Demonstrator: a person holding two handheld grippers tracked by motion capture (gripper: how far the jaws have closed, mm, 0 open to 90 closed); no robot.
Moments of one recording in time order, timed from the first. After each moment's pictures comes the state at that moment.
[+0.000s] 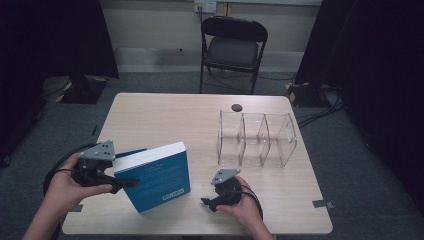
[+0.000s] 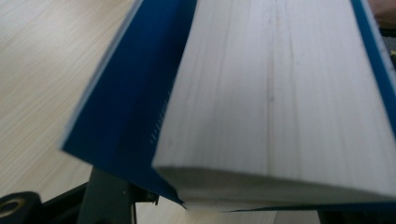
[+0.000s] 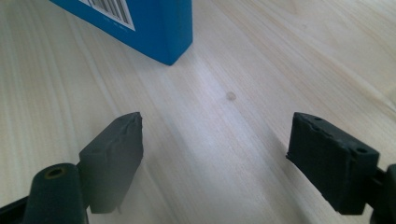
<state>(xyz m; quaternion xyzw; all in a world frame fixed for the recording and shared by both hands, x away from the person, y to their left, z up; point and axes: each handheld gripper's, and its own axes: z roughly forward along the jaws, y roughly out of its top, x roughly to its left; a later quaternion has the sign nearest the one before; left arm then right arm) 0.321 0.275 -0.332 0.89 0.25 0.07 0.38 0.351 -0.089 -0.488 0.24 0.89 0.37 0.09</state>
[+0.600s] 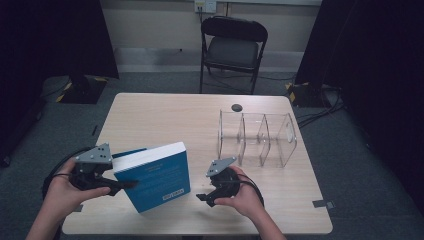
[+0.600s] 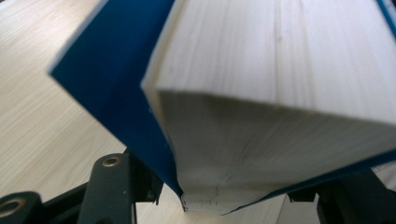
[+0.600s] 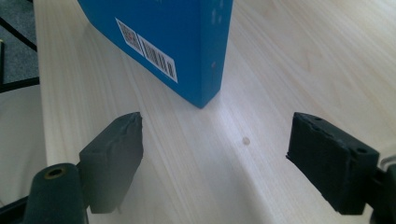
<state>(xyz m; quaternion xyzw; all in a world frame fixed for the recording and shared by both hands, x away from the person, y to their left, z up) 0.316 0.282 -0.340 0.88 0.25 0.08 0.40 0.358 -0.074 -0.435 0.18 0.91 0.37 0.06</state>
